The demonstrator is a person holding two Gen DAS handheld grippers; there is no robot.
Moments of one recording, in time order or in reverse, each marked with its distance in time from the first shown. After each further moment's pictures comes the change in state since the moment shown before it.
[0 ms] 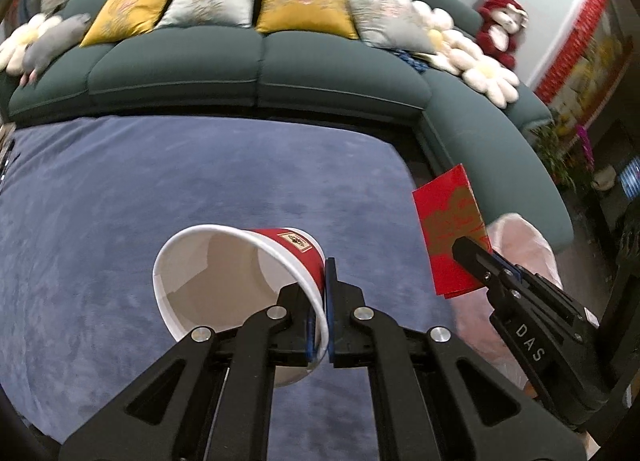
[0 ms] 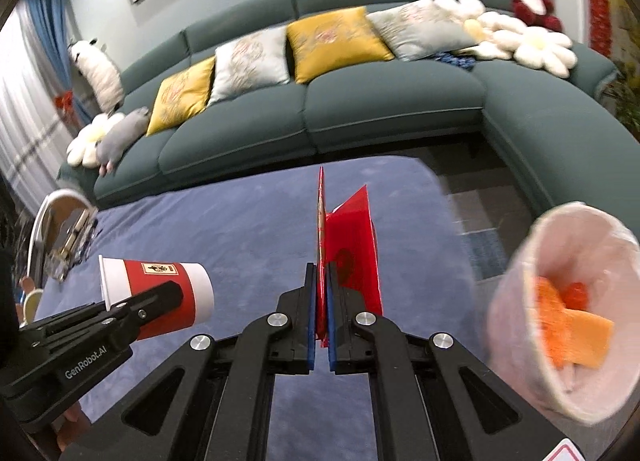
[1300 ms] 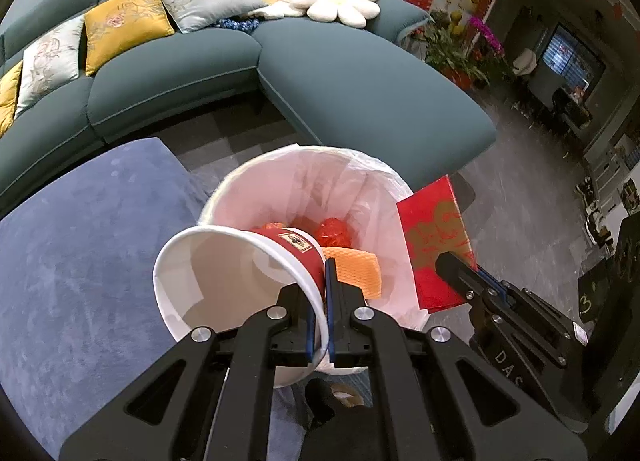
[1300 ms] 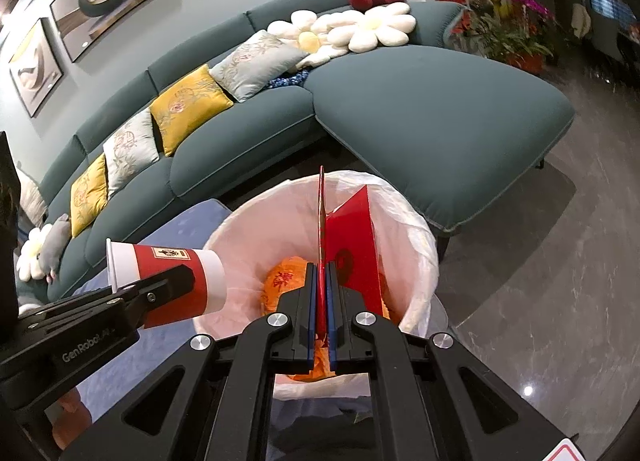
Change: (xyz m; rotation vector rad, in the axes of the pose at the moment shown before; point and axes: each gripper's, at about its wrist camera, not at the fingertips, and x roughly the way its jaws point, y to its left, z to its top) left arm 0.057 -0.287 -0.043 0.390 0.116 -0.197; right arm -0.114 -0.257 -0.064 0.364 -0.119 -0.213
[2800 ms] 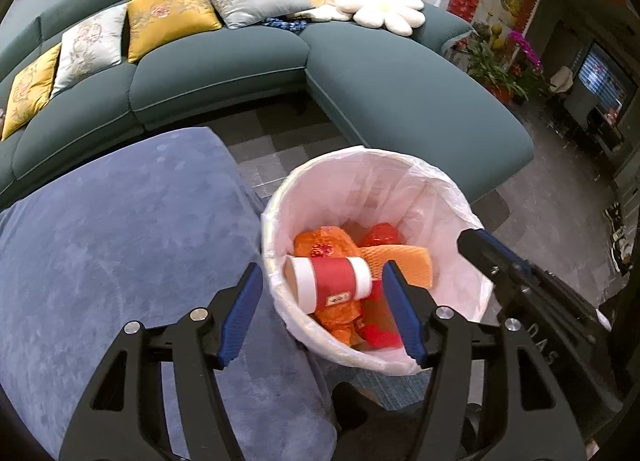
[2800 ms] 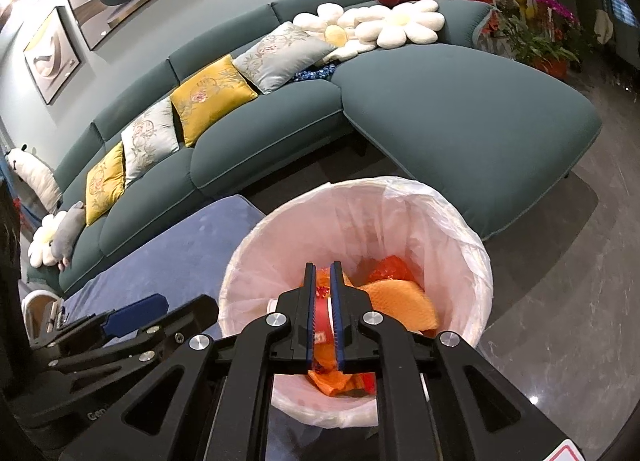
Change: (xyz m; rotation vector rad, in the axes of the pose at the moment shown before) left arm -0.010 0.036 -0.008 -0.094 -0.025 0.131; right arm 0.016 0.035 0.010 -0.058 0.022 0.070
